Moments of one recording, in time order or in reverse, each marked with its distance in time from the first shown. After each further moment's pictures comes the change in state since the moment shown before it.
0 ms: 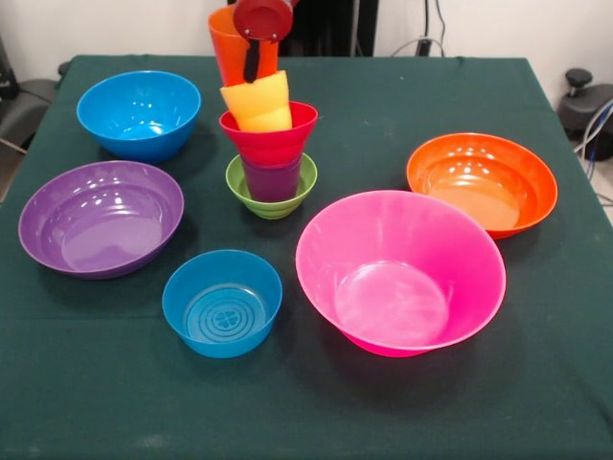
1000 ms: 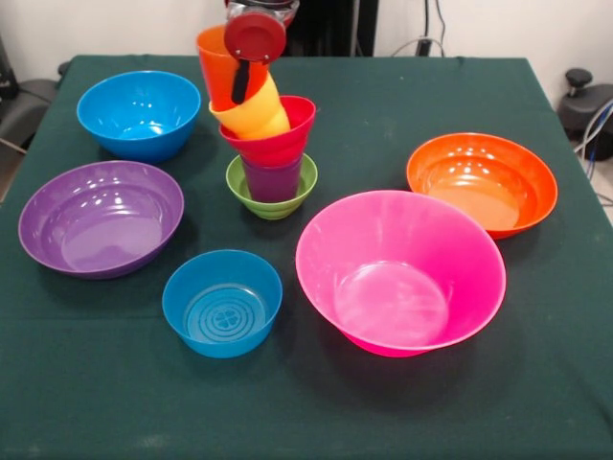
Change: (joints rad) arm 0.026 0.054 -0.023 -0.090 0.000 -0.001 0.000
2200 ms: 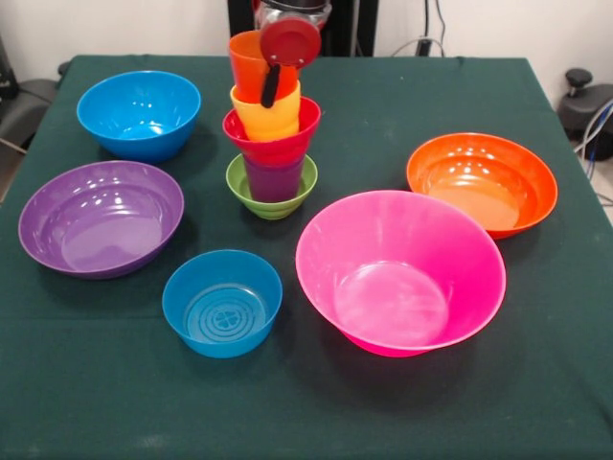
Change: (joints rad) arm 0.041 0.002 0.010 0.006 0.003 0.000 0.000
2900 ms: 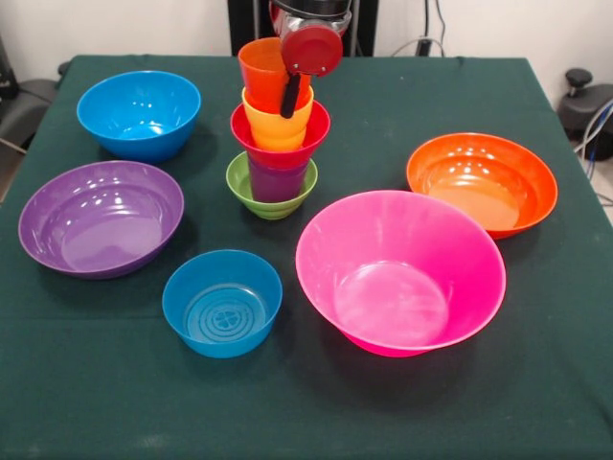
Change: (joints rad) arm -0.003 -0.001 0.033 0.000 0.000 -0.024 0.000
